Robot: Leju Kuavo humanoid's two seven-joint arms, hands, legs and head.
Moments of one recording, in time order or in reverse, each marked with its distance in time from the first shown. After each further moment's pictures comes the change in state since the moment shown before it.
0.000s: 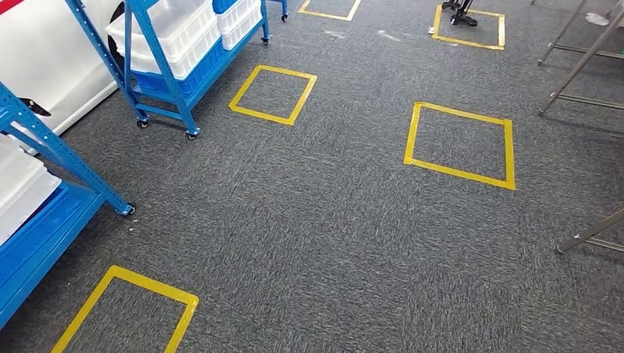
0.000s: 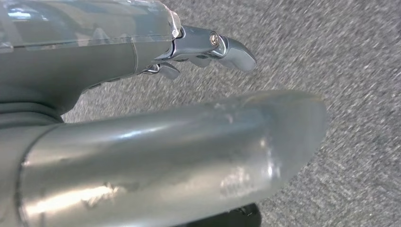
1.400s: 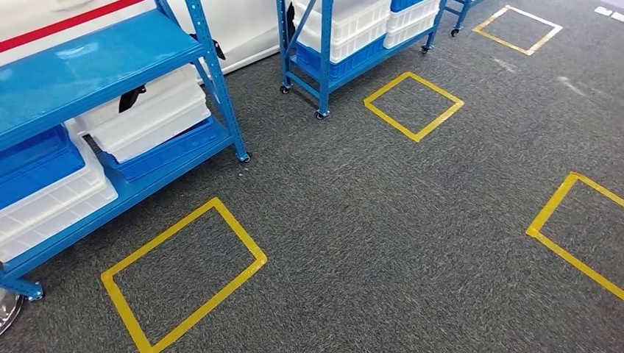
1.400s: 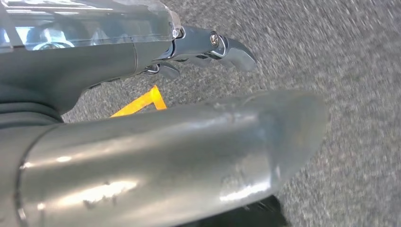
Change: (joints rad) left arm 0.030 0.041 -0.014 -0.001 -0.030 -0.091 -0.061; right arm 0.007 -0.002 -0.018 0.001 -0.024 0.011 0.015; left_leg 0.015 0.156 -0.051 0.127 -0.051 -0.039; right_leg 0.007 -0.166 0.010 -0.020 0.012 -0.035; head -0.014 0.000
